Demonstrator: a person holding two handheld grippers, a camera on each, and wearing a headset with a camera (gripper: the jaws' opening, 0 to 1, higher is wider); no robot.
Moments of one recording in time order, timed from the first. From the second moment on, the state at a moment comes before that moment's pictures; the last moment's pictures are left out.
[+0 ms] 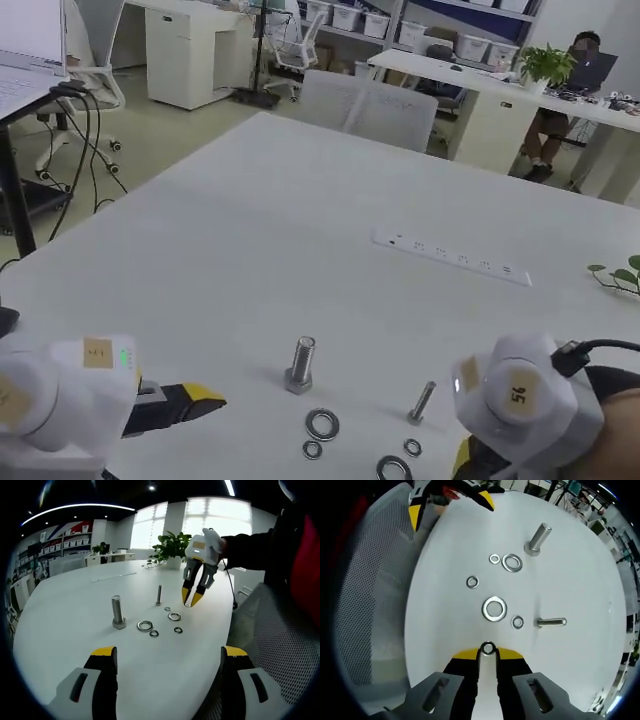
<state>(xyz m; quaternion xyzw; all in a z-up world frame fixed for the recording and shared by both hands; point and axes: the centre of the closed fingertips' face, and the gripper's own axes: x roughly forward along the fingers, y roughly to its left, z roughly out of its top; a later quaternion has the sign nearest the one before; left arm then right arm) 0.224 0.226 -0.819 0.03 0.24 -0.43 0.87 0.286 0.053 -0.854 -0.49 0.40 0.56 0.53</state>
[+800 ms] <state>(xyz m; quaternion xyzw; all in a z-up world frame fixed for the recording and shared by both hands) 0.232 0.212 -0.811 0.04 0.22 -0.46 0.86 0.305 0.055 -0.809 -0.49 0.37 0.55 0.57</state>
